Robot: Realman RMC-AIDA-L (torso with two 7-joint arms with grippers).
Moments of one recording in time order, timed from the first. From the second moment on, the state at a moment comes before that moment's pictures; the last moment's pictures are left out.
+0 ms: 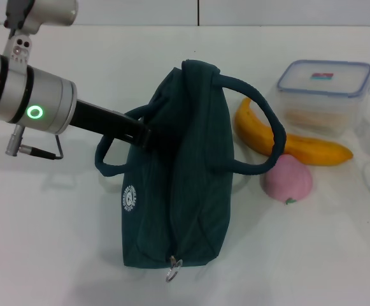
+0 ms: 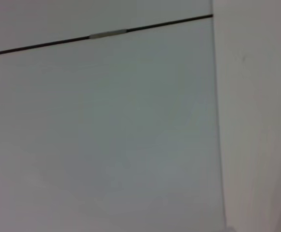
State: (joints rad) left arm -0.58 -2.09 1.11 1.13 2.18 1.56 -2.39; right arm 0.48 2.03 -0.45 0.04 -1.26 -1.28 2.10
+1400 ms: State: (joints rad) left arm -0.57 -2.09 1.12 1.11 2.15 1.56 -2.39; right arm 0.42 1.99 -0.69 -0.23 -1.31 -1.14 1.96
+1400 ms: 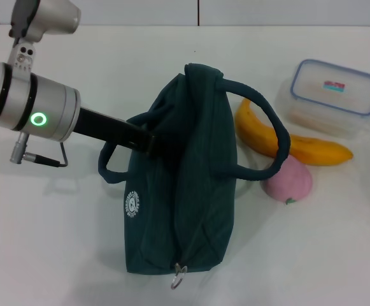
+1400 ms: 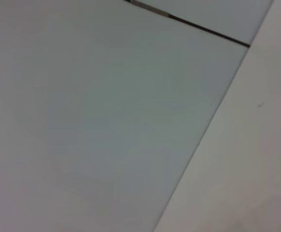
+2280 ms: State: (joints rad) left arm -0.57 -2.09 1.14 1.11 2.16 1.56 -2.38; right arm 0.40 2.01 -0.73 -0.22 -1.34 -1.18 1.81
